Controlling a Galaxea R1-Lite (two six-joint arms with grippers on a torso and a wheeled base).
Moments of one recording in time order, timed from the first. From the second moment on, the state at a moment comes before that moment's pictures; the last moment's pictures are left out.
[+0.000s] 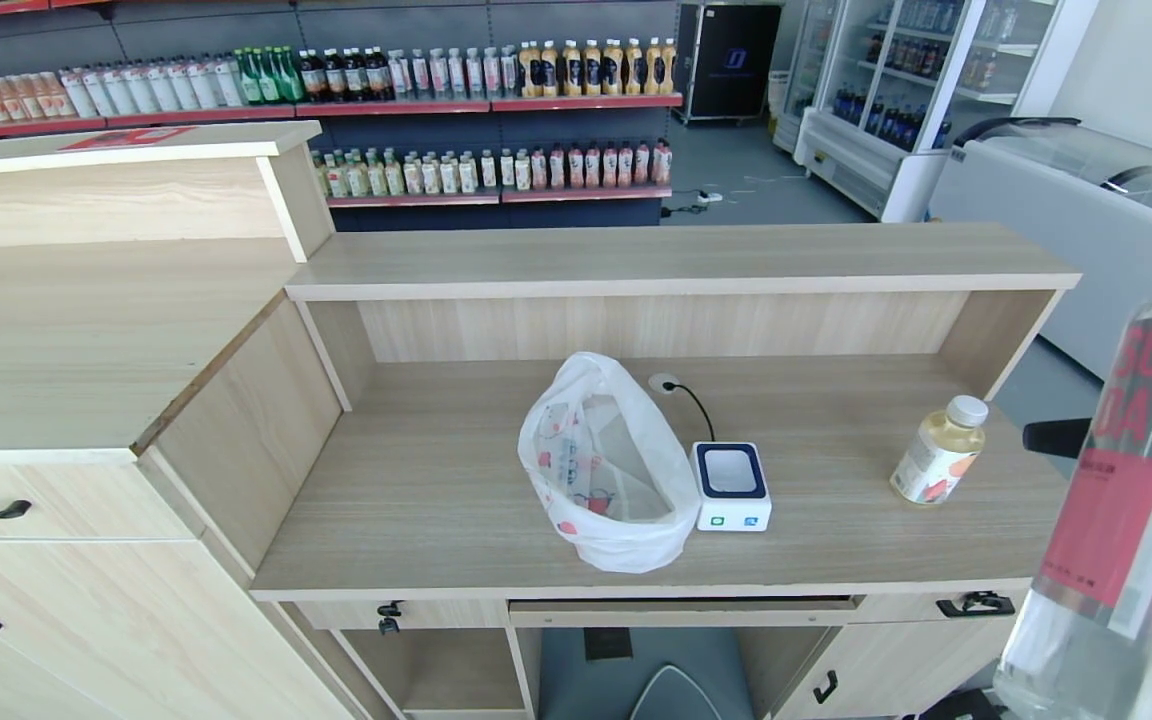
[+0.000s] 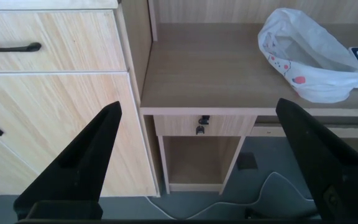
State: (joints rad) left arm 0.00 0.00 0.00 0.00 0.00 0.00; right arm 0.08 1.14 -0.75 -0.28 1.33 0.37
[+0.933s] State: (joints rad) left arm 0.00 0.00 0.00 0.00 0.00 0.00; right arm 0.07 1.16 -0.76 -0.09 1.33 0.12
